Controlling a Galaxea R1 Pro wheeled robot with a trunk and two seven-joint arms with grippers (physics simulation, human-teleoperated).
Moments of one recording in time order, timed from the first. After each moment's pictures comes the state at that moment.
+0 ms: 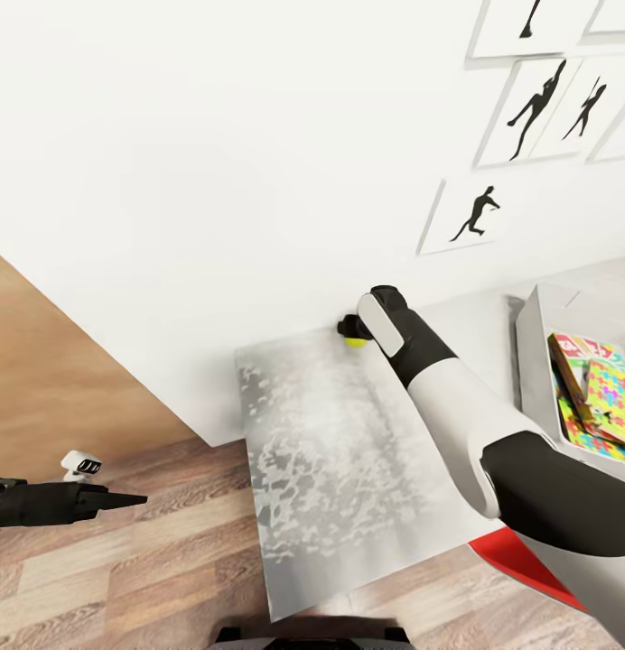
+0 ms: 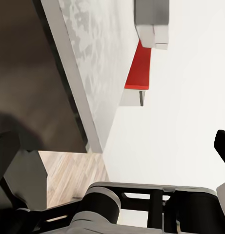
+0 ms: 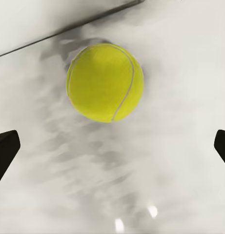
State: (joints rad) left arm -0.72 0.80 -0.73 -0.73 0.90 0.57 -1.57; right arm -1.35 0.17 0.28 -0.64 -0.63 0.85 -0.62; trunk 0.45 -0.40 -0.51
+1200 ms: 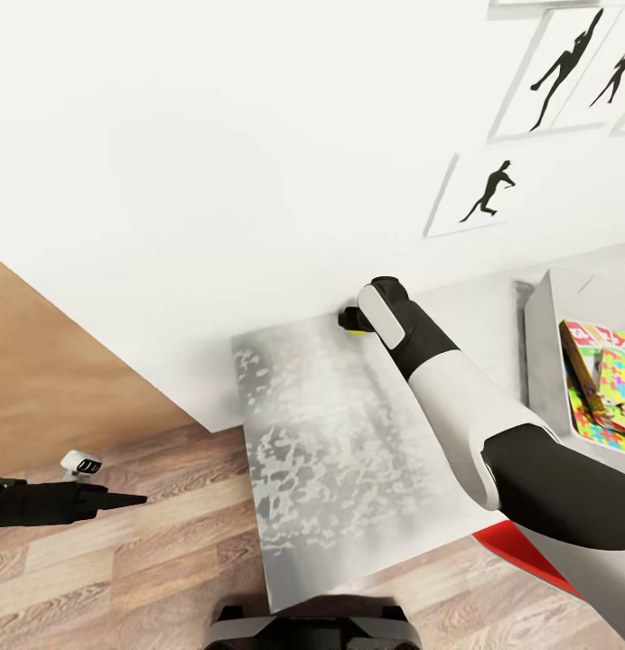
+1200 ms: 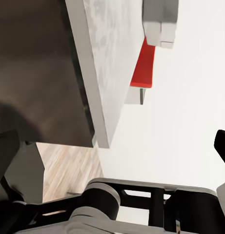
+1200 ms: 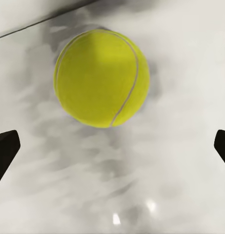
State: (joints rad) left arm -0.72 0.80 -0.73 -0.72 0.90 0.57 -1.57; right arm -1.37 0.17 0.28 -0.64 -0.63 0.86 -0.62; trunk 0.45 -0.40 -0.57
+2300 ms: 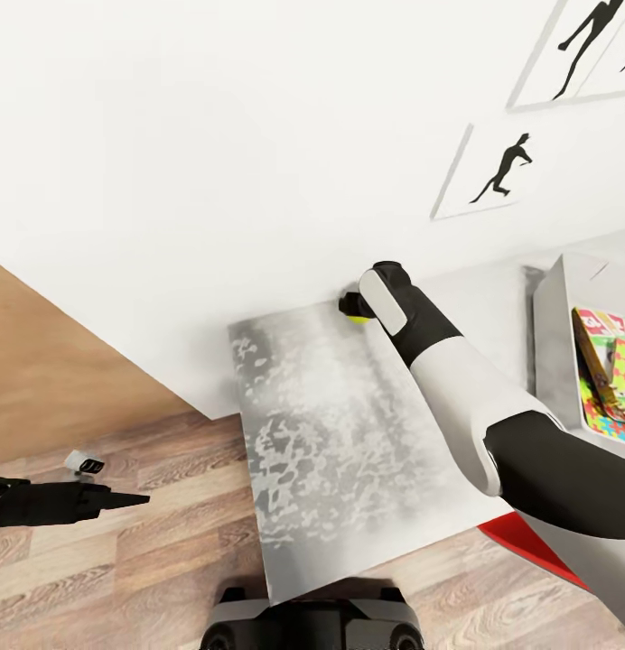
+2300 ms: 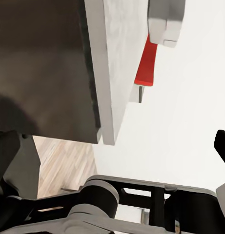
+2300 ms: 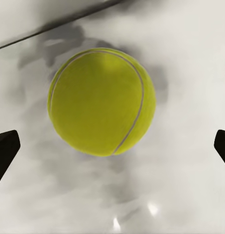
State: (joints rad) left arm -0.72 0.79 -0.72 -0.72 0.89 0.57 -1.57; right arm -1.43 0.17 0.28 -0.63 -0.63 0.85 -0.62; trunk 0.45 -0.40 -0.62
